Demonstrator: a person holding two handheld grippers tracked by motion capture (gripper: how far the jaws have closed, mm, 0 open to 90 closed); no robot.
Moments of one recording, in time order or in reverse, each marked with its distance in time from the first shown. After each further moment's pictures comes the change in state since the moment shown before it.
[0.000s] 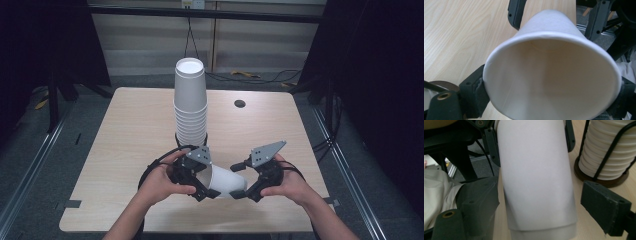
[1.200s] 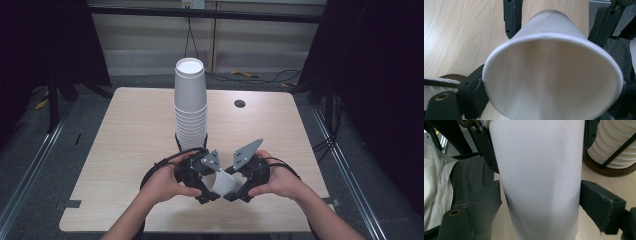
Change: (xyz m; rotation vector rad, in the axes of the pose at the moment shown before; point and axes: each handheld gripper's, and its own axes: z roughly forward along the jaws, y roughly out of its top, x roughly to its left) left arm -0.010 0.016 0.009 0.163 0.068 0.083; right arm 0.004 0.028 0.024 0.260 -0.004 -0.048
